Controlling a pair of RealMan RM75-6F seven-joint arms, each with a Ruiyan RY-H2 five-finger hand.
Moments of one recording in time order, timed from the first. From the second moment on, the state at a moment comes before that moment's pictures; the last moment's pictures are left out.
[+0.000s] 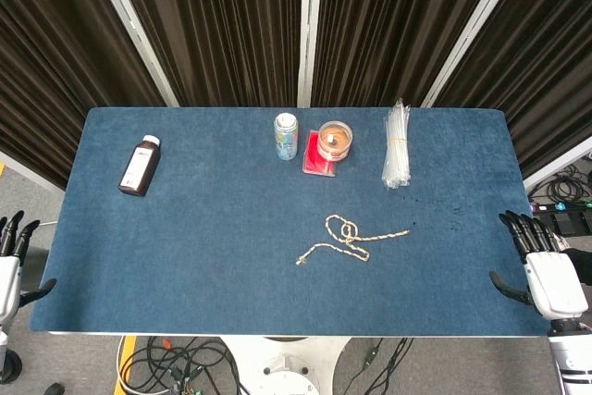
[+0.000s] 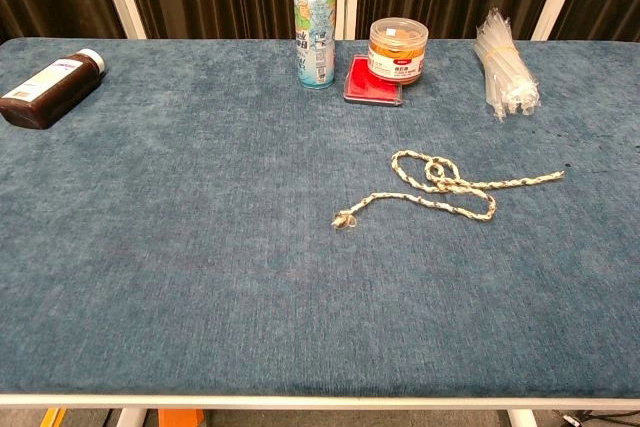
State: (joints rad) left arm -0.02 -1.12 -0.06 -1.64 1.43 1.56 0.20; right arm 0.11 -1.02 0.04 -1.67 -1.55 1.44 0.14
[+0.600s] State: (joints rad) left arm -0.03 -1.12 -0.06 -1.64 1.44 1.55 0.19; right arm 0.18 -1.02 0.05 -1.67 -1.55 1.33 0.16
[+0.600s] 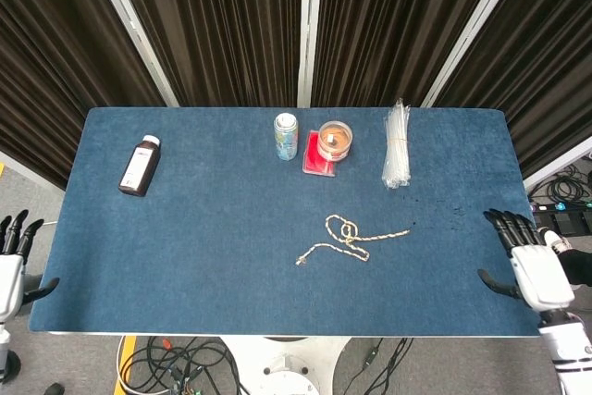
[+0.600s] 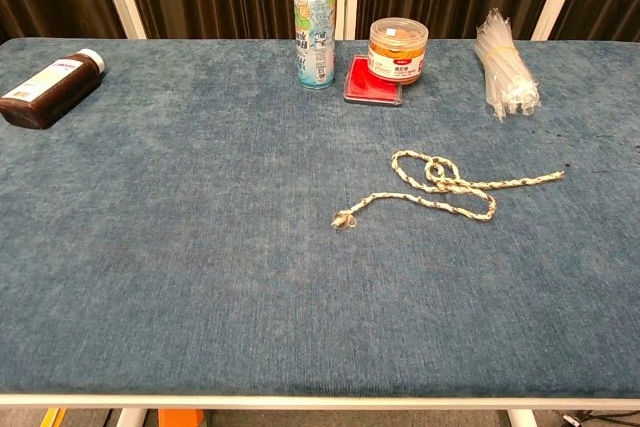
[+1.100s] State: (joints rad) left arm -0.04 -1.11 -0.06 -1.63 1.42 1.51 0.18; right arm 0.48 -1.24 0.13 -1.45 -1.42 0.97 0.01
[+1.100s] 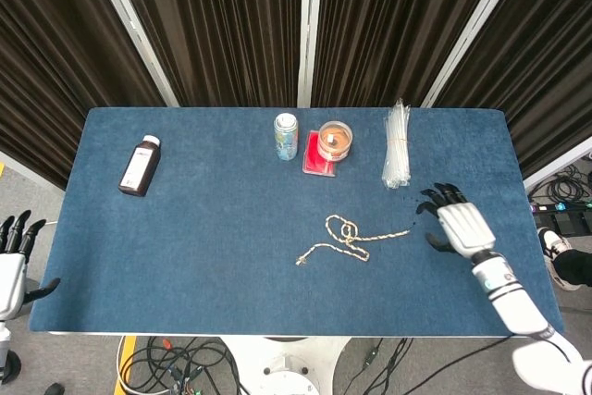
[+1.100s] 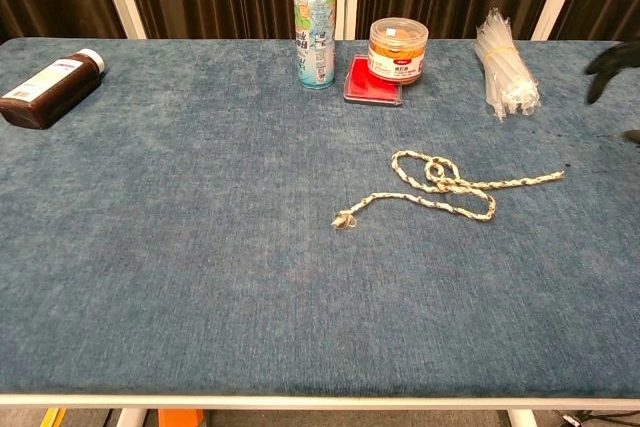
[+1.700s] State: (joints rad) left arm -0.04 -1.12 -0.06 -1.62 1.40 1.50 0.16; right arm 0.56 -1.43 0.09 -1.30 -1.40 0.89 -0.06
